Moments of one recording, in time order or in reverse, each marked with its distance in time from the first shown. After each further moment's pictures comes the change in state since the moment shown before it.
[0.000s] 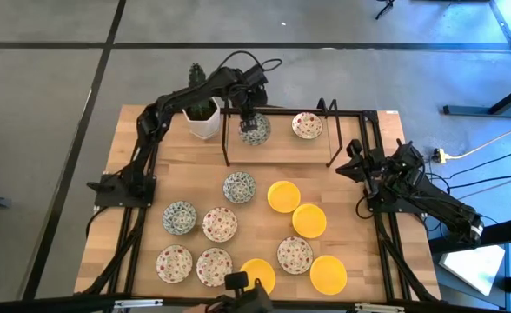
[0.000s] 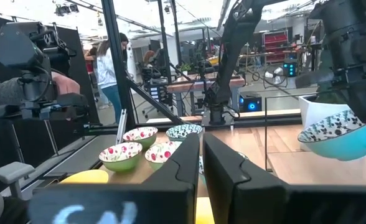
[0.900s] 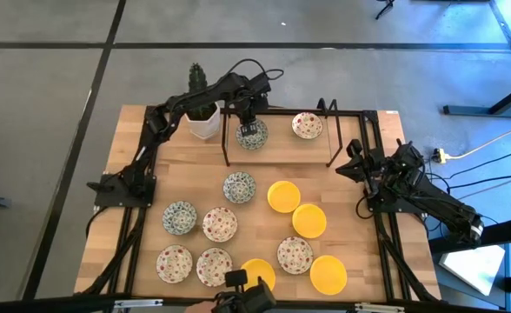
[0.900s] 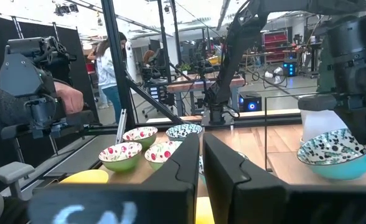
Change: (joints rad) left arm -0.003 0.088 0.002 -0.030 -0.066 0.003; right arm 0.000 0.000 0.000 0.000 0.000 0.000
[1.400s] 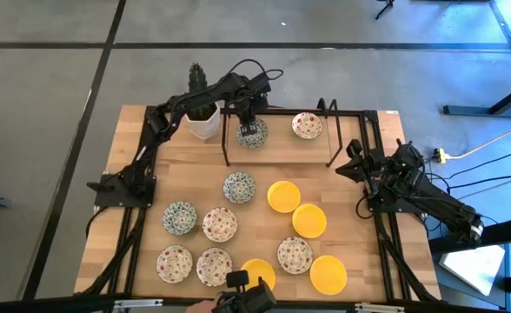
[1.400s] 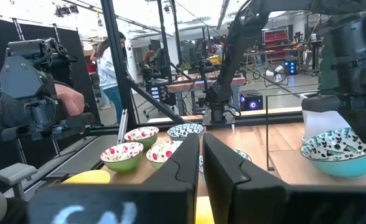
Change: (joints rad) left arm 0.001 0.010 -0.001 0.005 0.001 0.004; right arm 0.000 0.000 0.000 -0.004 -0.002 0.011
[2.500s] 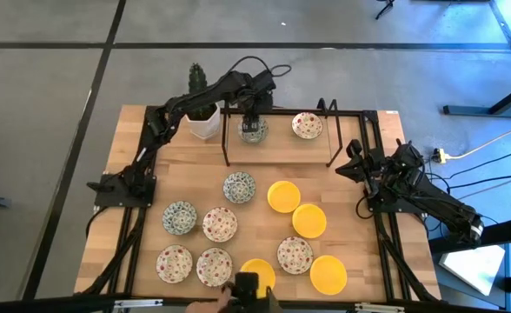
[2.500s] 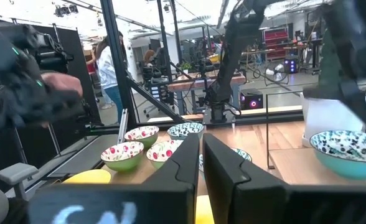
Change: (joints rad) left arm -0.052 -0.020 0.125 -0.015 -0.123 0.149; right arm 0.000 0.000 0.000 -0.005 0.000 0.004
